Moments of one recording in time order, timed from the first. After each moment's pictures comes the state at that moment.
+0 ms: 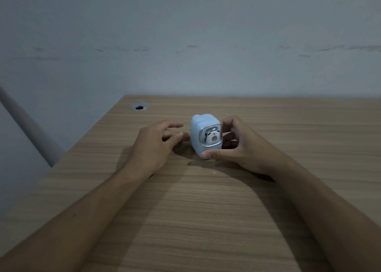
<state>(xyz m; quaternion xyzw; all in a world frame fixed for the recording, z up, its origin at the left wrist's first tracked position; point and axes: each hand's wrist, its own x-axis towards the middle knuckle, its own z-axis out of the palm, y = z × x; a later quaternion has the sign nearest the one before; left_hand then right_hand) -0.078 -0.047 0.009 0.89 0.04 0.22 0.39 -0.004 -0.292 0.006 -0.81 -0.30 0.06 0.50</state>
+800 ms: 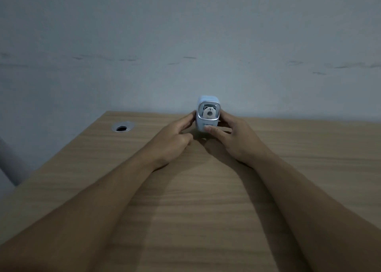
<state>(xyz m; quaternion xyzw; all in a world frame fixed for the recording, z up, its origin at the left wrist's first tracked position) 0.071 -0.037 0.013 0.85 -0.03 0.08 0.51 0.152 -0.239 0.003 -0.83 -0.32 -0.09 0.46</state>
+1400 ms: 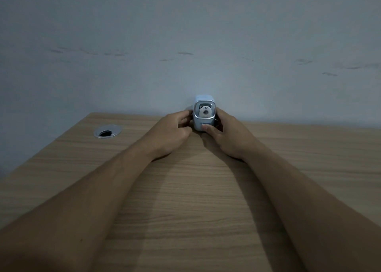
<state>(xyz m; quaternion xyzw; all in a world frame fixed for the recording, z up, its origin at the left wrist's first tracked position) 0.152 -0.025 0.000 0.86 -0.07 0.10 0.49 0.226 -0.219 -0.015 -0.87 -0.31 -0.08 0.39</state>
